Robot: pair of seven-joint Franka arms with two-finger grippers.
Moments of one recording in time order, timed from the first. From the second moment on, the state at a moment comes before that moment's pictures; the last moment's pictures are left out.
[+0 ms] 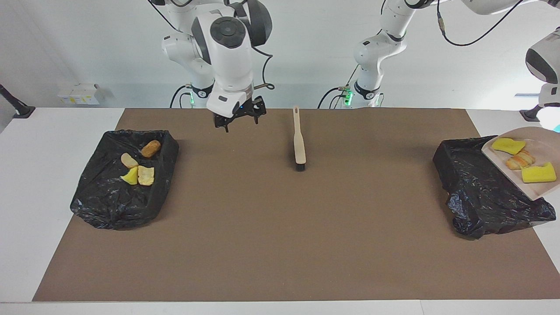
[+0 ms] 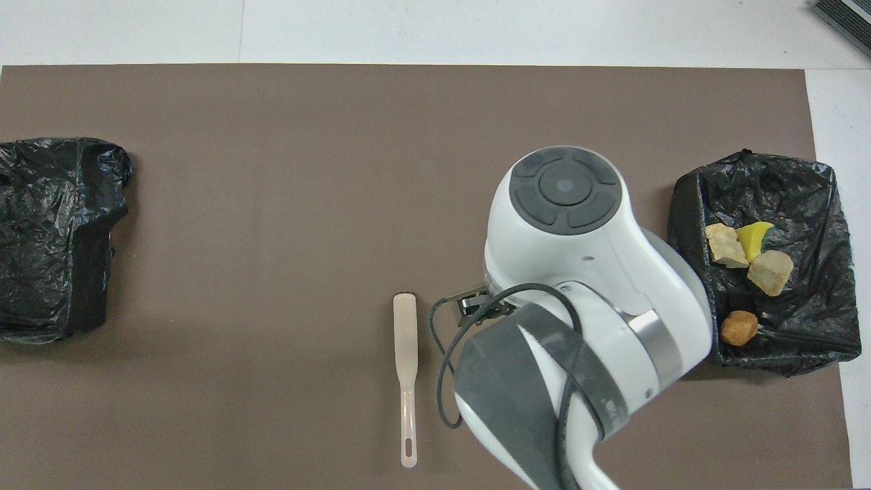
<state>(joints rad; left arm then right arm) 0.41 0.16 -0.01 -1.65 0.87 2.03 1.48 0.20 0.16 0.18 -1.52 0.00 1.53 0.02</state>
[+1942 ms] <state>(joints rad) 0.18 0.09 -0.01 -1.79 1.42 1.95 1.14 0.03 0.07 0.00 -1.43 -0.08 1.51 0.03</state>
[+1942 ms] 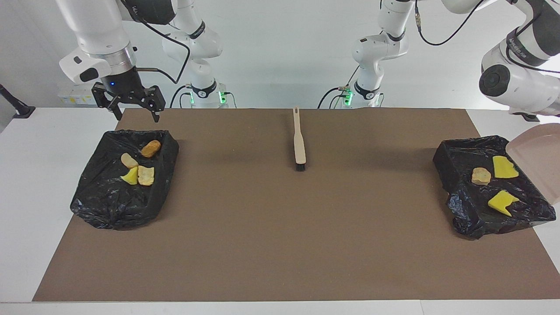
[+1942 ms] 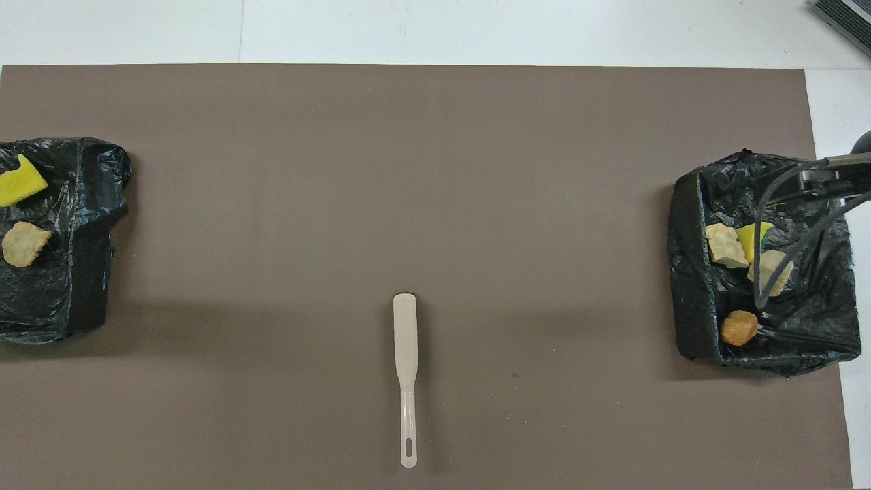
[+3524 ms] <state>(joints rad) 0.12 0.10 -0.02 -1.71 0.50 1.92 1.03 0.02 0.00 -0.01 -1.55 0.02 1.57 0.09</state>
